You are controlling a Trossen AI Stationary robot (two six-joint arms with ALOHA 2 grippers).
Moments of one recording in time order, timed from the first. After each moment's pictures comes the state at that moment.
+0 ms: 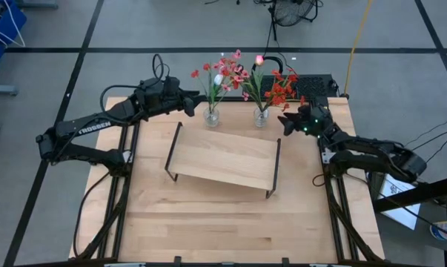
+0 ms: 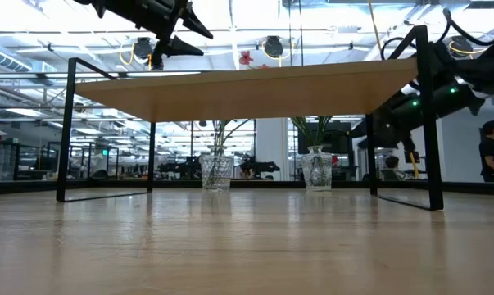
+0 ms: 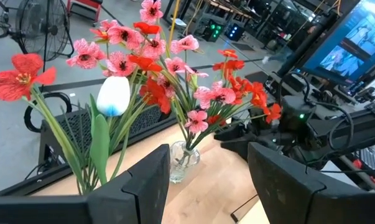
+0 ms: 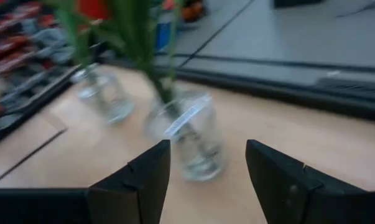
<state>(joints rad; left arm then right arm) 0.47 1.17 1.00 -0.05 0.00 -0.51 -0.89 1.01 0.16 0.52 -0.23 0.36</state>
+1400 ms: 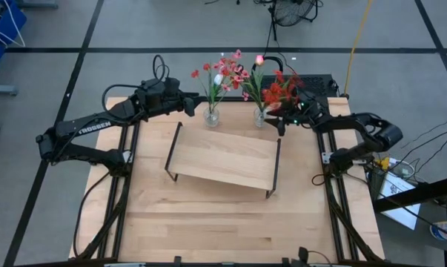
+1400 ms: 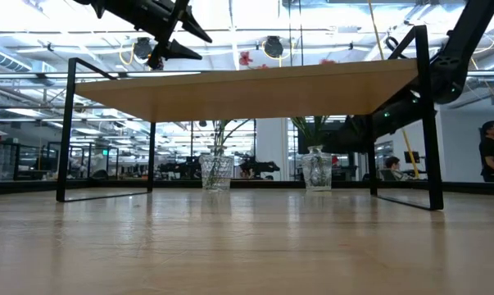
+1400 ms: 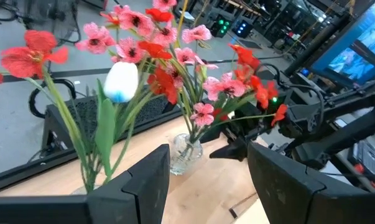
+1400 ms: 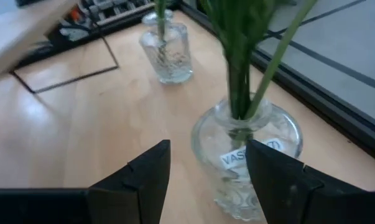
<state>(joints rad) 0.47 1.17 1.00 -0.09 -0.02 -0.56 -0.95 1.45 0.41 0.58 -0.66 -0.05</state>
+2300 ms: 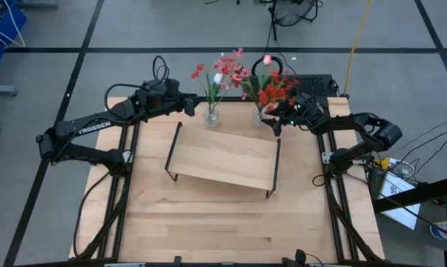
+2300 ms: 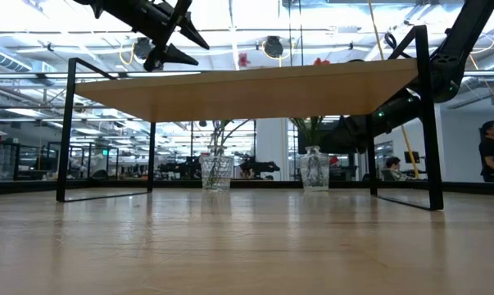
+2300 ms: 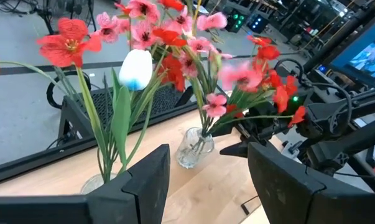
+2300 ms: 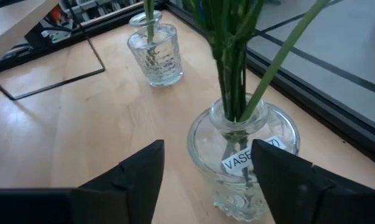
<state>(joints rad) 0.47 1.17 1.00 -0.14 -0.06 -0.58 -0.88 1.46 0.41 0.58 -0.53 -0.02</state>
